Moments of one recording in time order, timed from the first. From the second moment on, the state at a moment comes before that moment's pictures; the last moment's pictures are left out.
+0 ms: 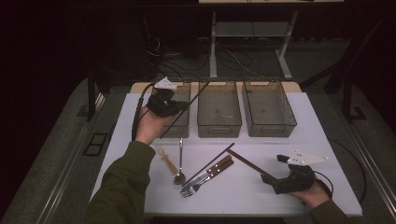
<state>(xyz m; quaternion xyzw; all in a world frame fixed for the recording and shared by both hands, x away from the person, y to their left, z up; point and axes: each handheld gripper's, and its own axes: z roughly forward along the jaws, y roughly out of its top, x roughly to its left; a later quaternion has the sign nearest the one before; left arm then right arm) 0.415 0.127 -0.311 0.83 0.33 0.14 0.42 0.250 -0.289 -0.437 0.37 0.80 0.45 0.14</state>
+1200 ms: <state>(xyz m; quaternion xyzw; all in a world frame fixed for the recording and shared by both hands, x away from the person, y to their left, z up) 0.487 0.180 -0.353 0.79 0.44 0.19 0.39 0.250 -0.293 -0.437 0.38 0.79 0.46 0.14</state>
